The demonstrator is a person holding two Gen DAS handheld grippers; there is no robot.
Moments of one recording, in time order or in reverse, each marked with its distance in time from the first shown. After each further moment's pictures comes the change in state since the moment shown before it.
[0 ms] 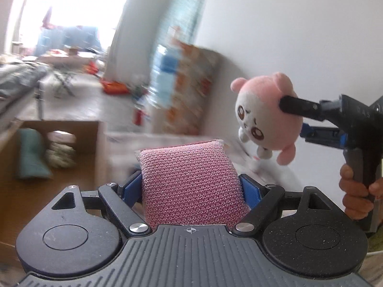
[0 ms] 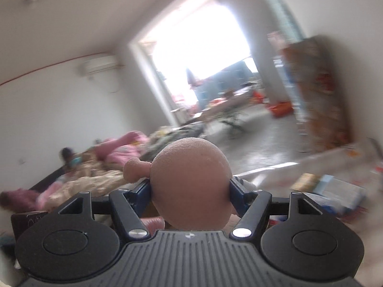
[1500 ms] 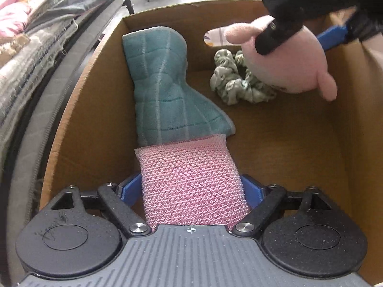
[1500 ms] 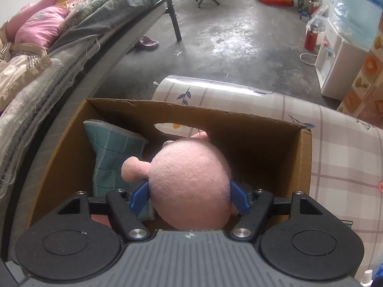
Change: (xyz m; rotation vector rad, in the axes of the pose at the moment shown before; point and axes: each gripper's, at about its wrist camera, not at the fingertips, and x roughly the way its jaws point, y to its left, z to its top) left arm 0.169 0.288 0.007 -0.025 0.594 0.538; right arm 0.495 0.051 -0.058 -0.103 0.742 -0.407
